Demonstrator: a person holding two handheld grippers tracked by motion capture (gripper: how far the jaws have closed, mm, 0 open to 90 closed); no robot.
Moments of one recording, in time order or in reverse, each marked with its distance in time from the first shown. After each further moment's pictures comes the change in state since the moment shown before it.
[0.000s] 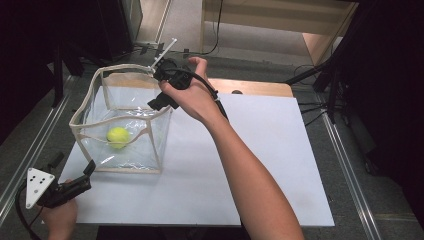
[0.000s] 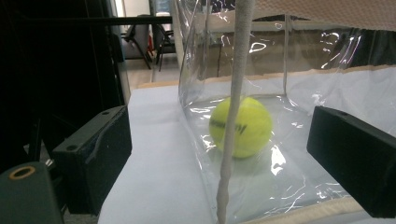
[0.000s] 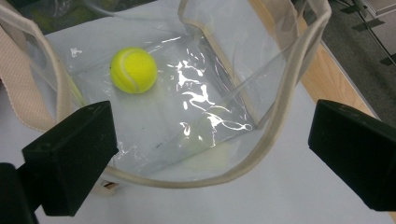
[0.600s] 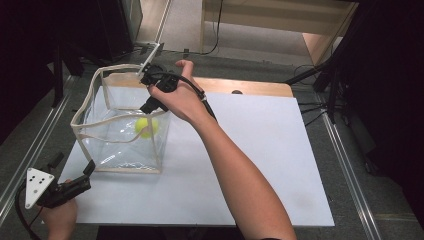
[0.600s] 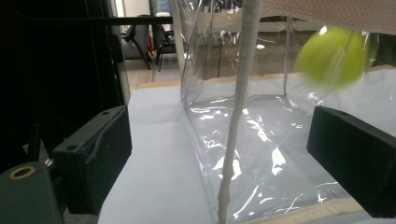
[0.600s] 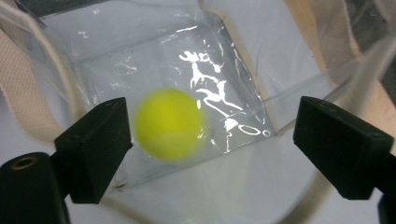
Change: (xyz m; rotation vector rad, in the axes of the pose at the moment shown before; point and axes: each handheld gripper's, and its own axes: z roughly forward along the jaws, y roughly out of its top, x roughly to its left) left arm 0.001 0.000 0.000 -0.001 0.002 0.001; right arm 0.008 0.017 0.030 0.070 0.051 -0.044
